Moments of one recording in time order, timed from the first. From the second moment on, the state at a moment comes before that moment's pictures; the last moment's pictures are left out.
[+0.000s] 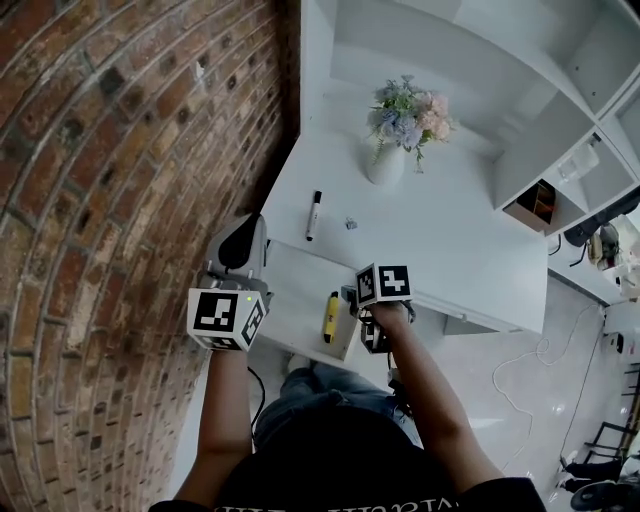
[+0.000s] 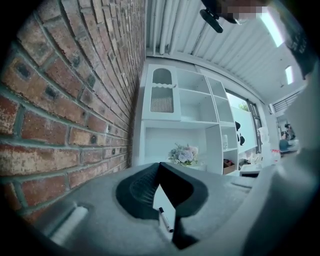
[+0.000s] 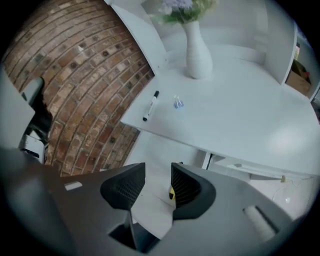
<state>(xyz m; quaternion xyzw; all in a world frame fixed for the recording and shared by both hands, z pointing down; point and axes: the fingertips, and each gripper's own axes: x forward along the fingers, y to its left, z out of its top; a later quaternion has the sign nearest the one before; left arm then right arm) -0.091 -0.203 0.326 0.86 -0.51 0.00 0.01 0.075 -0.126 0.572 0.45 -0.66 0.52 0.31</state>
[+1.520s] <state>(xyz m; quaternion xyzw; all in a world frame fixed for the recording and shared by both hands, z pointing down) -0.113 -0.217 0.344 0.84 -0.55 0.03 0.03 0.115 -0.286 0.554 0.59 -0.75 0.17 0.23</state>
